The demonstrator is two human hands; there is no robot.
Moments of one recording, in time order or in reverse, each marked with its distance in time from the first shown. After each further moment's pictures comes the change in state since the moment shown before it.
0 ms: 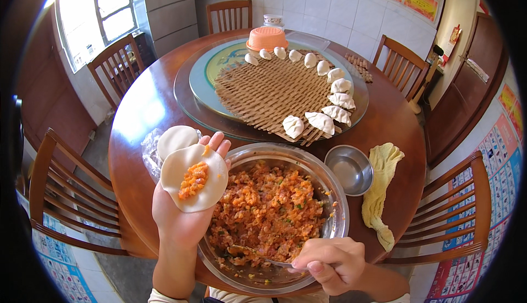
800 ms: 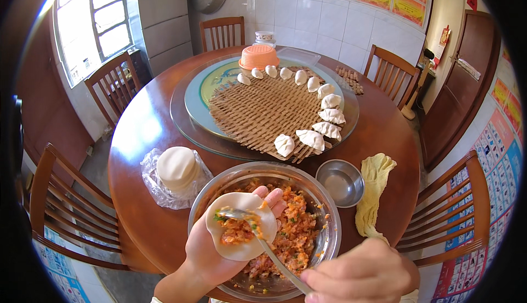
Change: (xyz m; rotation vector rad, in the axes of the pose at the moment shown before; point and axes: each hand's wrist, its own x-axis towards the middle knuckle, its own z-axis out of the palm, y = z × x) left_hand -0.023 -0.039 0.024 0.195 0.124 -0.412; right_hand 0.053 -0.061 -0.023 -0.568 -0.205 -0.677
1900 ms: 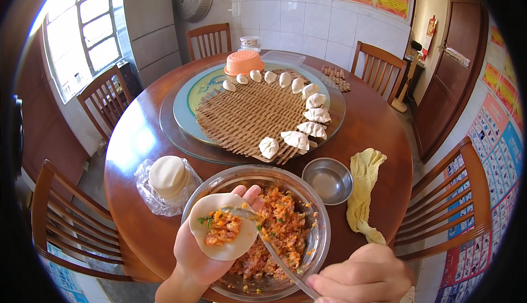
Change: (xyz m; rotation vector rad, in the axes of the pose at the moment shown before) left_hand 0.003 0.000 -0.007 -0.236 -0.062 0.020; right_hand -0.013 -0.023 0.000 -0.171 0.150 0.088
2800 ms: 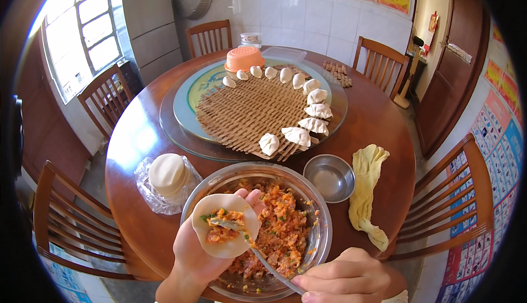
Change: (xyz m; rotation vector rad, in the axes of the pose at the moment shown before) left_hand -0.001 -0.001 0.002 0.248 0.115 0.048; right_hand -0.012 0.002 0.010 0.127 -0.051 0.186
